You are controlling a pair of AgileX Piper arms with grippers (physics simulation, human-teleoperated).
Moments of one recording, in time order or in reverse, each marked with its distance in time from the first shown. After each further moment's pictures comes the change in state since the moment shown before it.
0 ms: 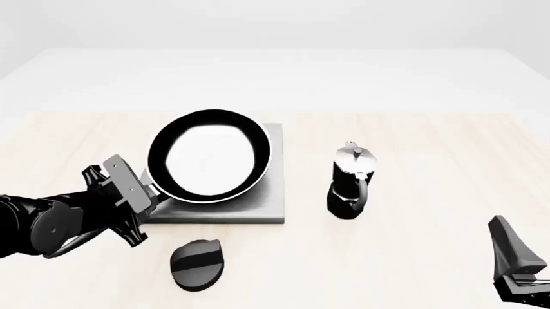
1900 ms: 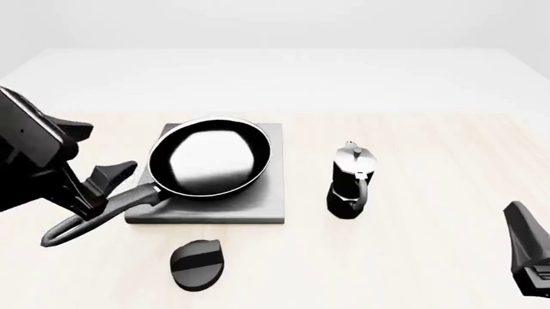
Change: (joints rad) left arm -0.158 -0.595 -0.210 0.530 -0.321; right arm 0.024 0.000 -0.108 0.061 0.004
